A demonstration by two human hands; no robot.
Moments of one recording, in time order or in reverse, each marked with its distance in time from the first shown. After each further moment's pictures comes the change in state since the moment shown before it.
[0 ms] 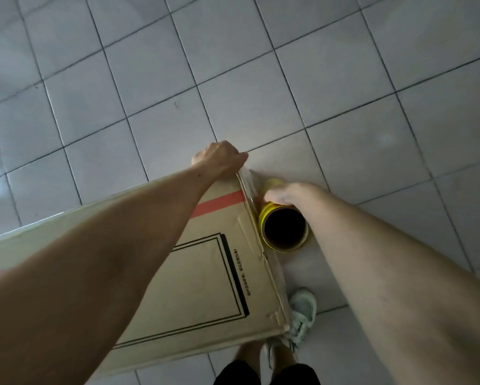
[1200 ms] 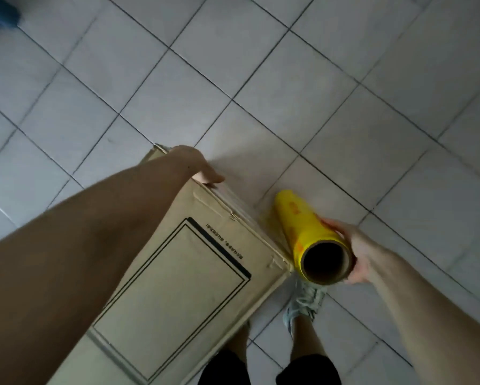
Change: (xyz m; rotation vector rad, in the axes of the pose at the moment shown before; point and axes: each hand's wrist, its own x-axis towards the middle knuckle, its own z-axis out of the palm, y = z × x) left_hand -0.035 0.065 0.037 1.149 -0.345 0.184; right_hand -0.091 0.211 0.182 1.647 -0.045 0.493
